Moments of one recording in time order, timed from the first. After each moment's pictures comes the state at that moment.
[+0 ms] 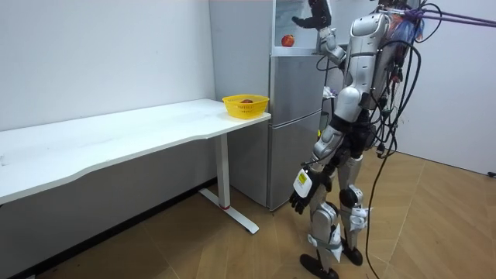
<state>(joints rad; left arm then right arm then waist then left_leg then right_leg) 0.15 0.24 -0.12 1.13 0.42 0.04 -0.05 -0.33 -0.34 0.15 -0.41 -0.56 -0.23 -0.54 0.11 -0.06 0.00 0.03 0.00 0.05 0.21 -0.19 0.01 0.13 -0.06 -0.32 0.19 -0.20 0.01</state>
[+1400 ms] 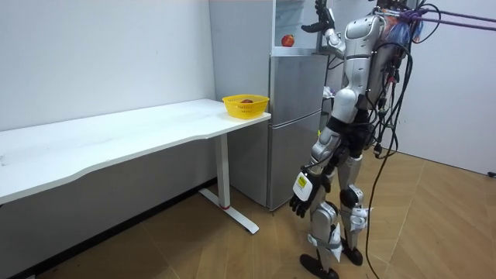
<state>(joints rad) 0.20 0.26 0.04 1.10 0.43 0.04 -0.09 -0.50 -0.63 -0.15 0.09 -0.10 -0.11 -0.45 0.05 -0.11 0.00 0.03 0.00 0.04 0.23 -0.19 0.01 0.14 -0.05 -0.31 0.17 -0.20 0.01</state>
